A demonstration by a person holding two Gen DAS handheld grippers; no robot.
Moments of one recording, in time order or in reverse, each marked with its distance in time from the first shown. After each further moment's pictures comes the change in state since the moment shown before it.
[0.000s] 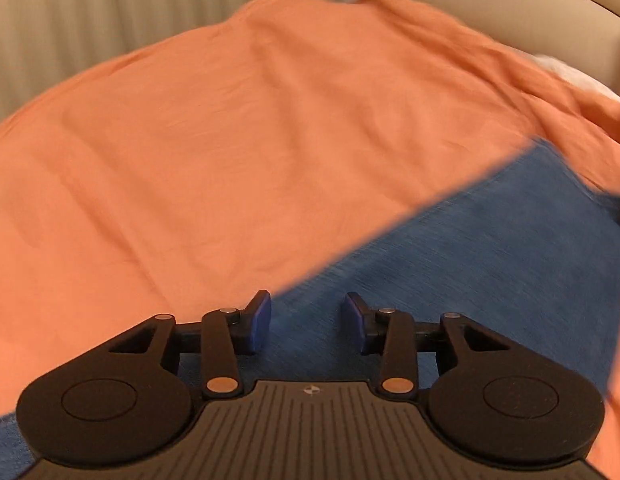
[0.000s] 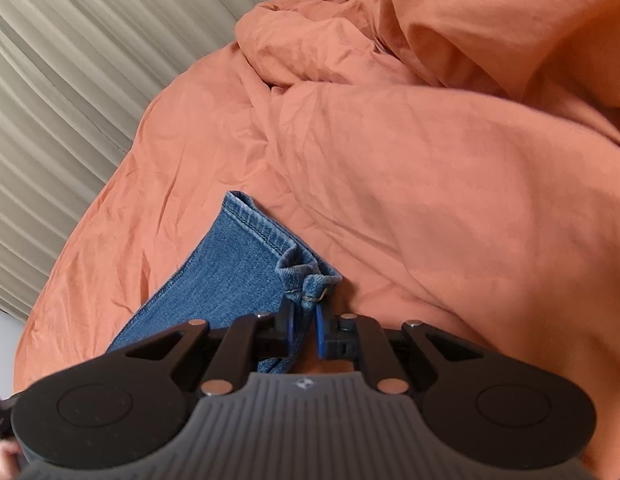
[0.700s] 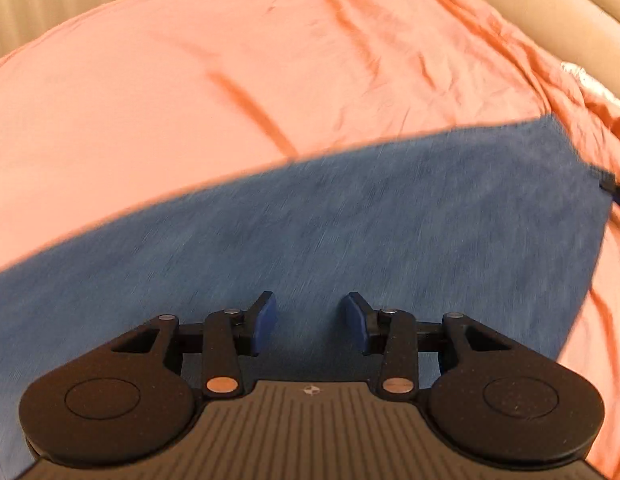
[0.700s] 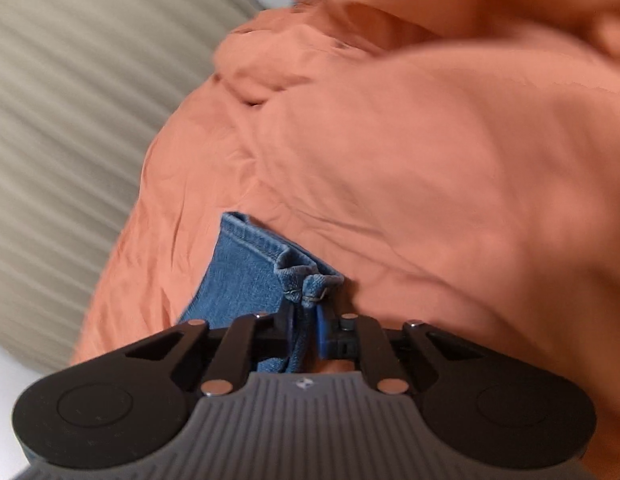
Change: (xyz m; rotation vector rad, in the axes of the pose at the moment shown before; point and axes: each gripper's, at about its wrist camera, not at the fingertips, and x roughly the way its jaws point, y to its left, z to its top) left arm -0.050 0.065 -0.065 -0.214 0.102 -0.003; right arm 0.003 -0.017 -0.011 0.157 -0.048 0.067
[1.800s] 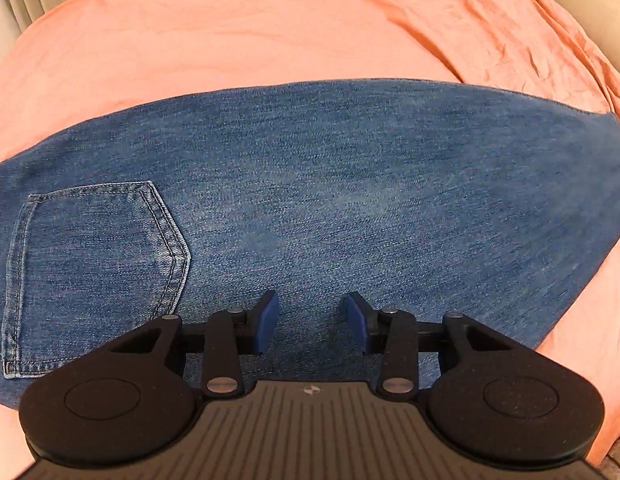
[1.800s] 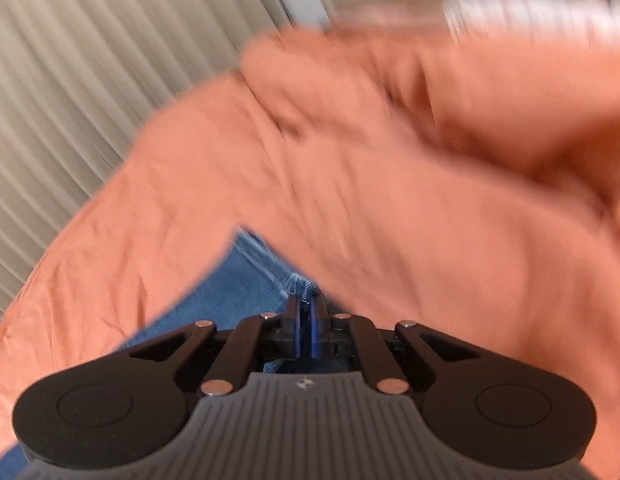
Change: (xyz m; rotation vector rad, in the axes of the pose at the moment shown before) left arm -0.109 0.109 -0.119 -0.191 0.117 0.176; right arm -0.031 0.063 0.009 -0.290 -0.104 -0.186
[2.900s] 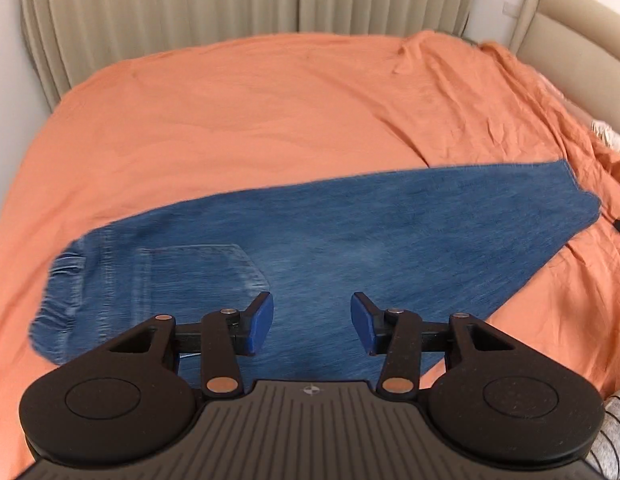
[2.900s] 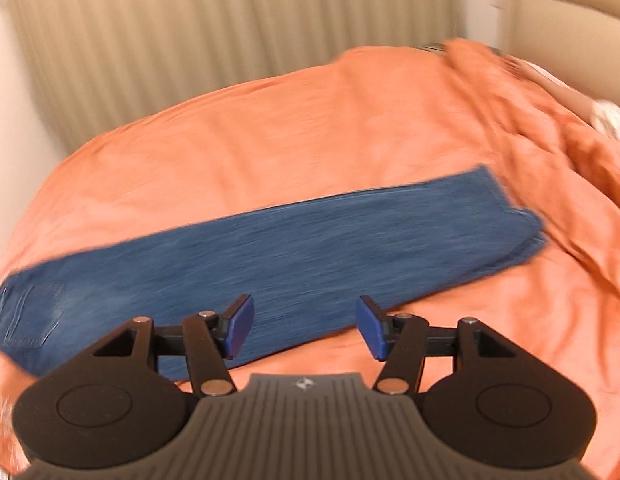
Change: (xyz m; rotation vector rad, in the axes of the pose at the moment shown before) left arm -0.136 0.014 -0.017 0.046 -0.188 -0.008; right arm -0.171 0.181 -0.126 -0.362 0.141 0.151
